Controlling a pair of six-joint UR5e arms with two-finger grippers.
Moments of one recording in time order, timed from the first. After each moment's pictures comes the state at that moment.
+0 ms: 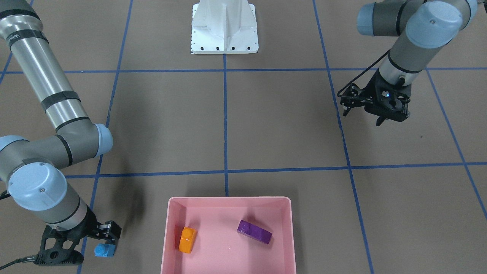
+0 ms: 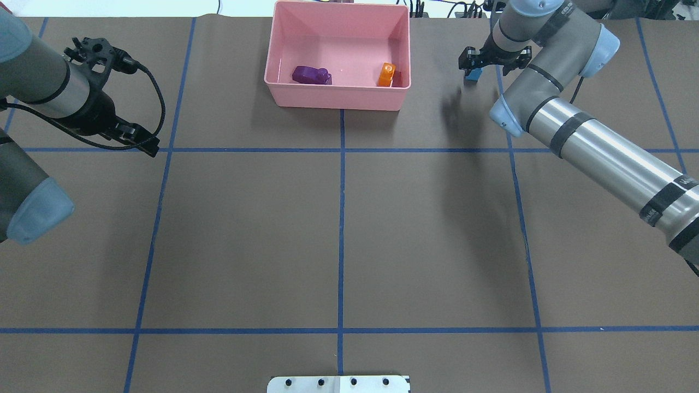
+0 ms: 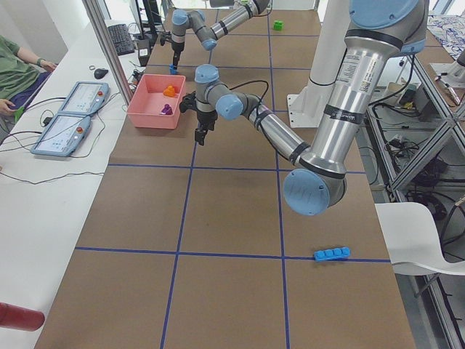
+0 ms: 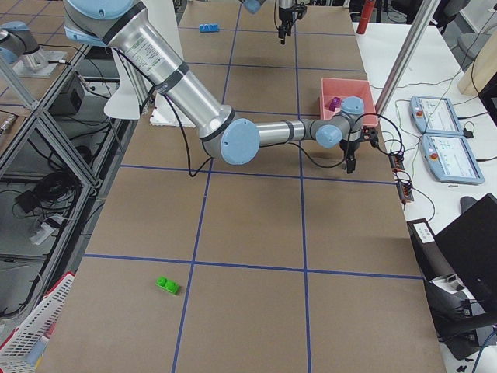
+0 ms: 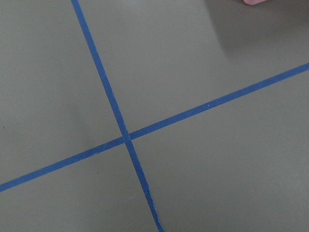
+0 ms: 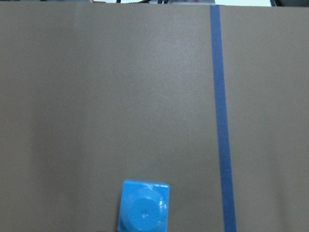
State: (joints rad) left arm -0.93 -1.89 -1.90 -1.58 -2.11 -0.50; right arm 0.97 -0.73 0.80 -0.98 1.94 0.89
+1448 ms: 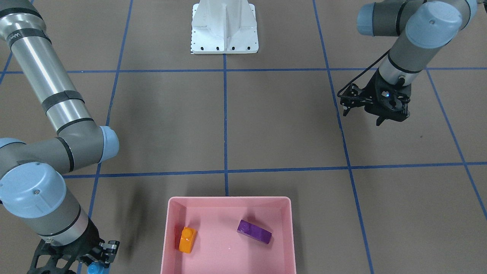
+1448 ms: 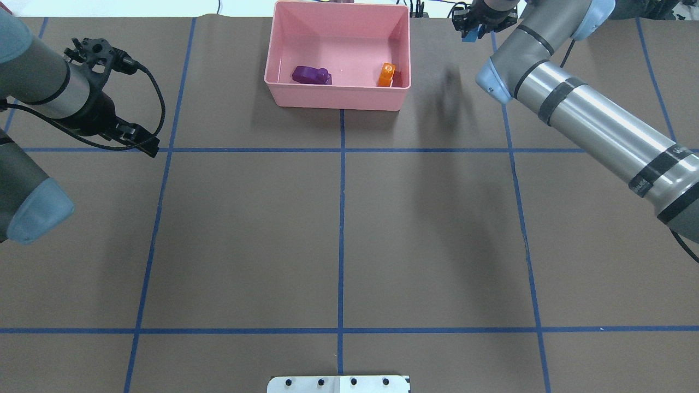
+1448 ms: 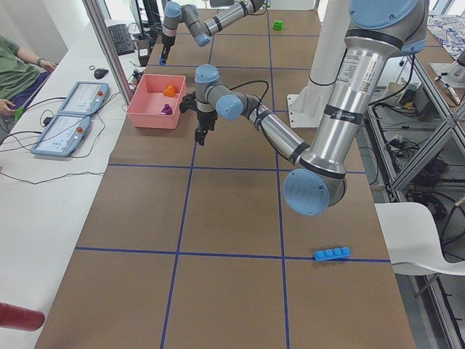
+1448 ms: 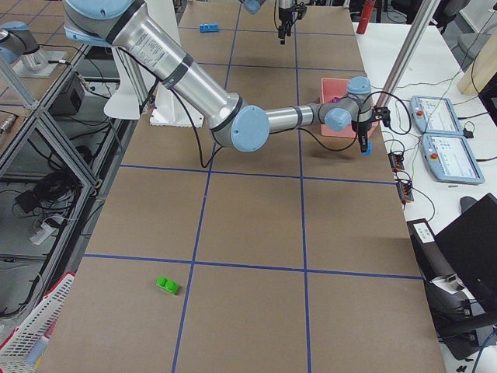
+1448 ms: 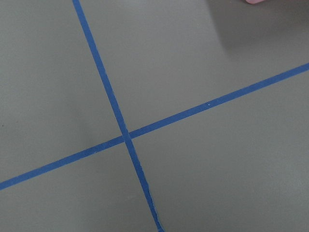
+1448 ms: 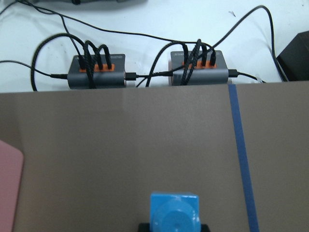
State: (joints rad) left arm -0.93 -1.89 -1.90 -1.58 -2.11 -0.50; right arm 1.03 -0.61 0.83 -1.04 1.94 0.91
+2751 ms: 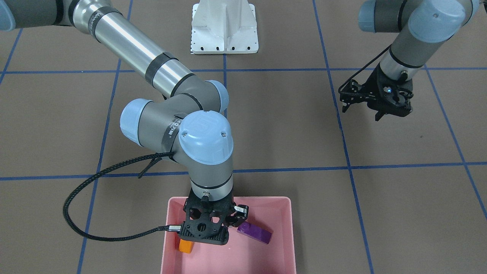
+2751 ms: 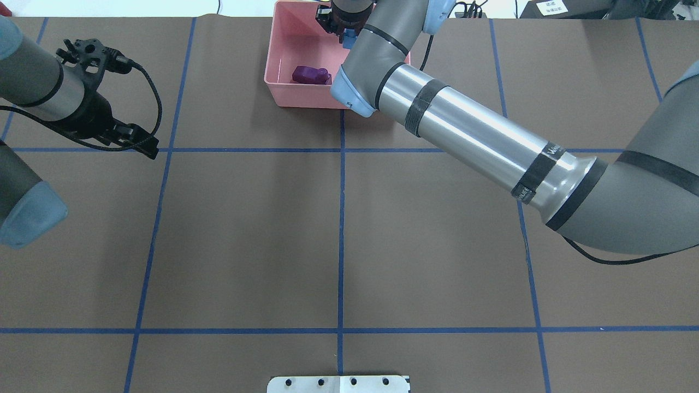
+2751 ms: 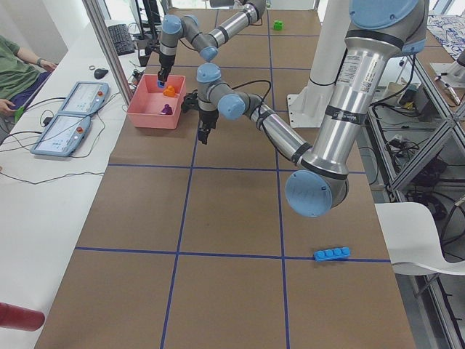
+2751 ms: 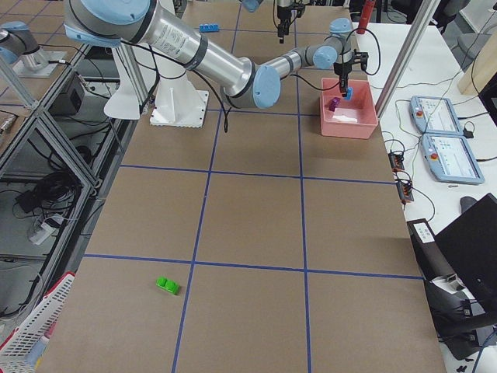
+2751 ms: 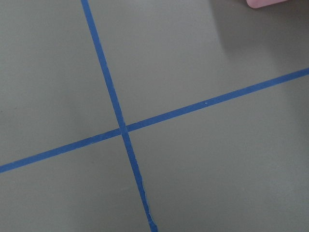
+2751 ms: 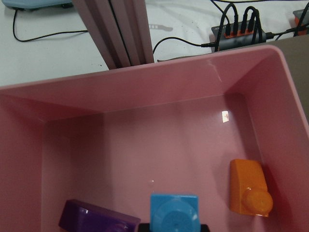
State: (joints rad) left arm -0.93 -1.88 -1.93 -1.58 -2.14 -0.57; right arm 0.81 -0.31 0.72 -1.18 1.82 1.21
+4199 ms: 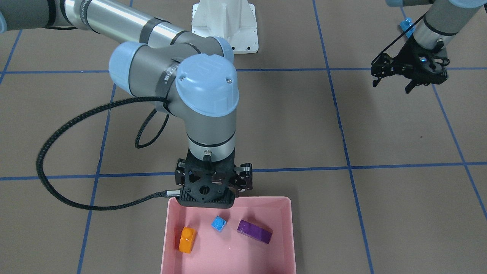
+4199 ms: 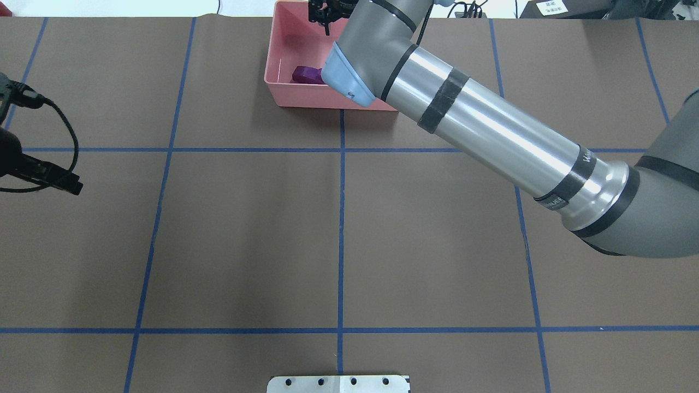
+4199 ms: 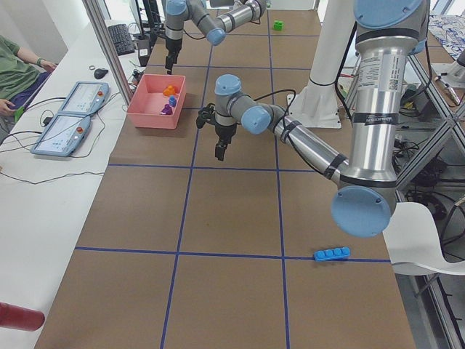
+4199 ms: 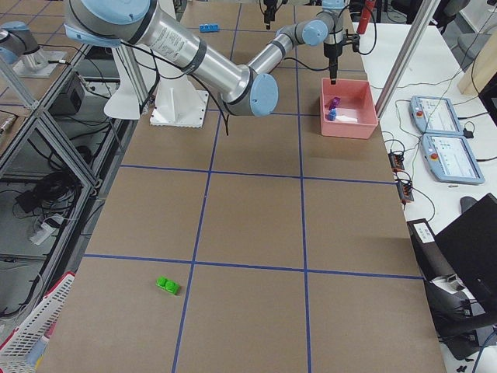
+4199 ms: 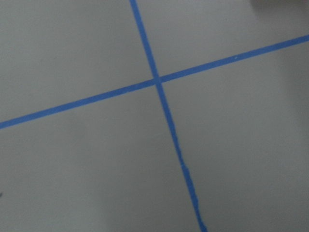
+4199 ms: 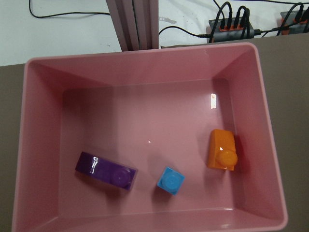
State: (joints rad) left arm -0.99 -1.52 -2.16 -1.59 -2.14 -0.53; right arm 0.84 -0.43 1.19 -1.62 1.92 1.06
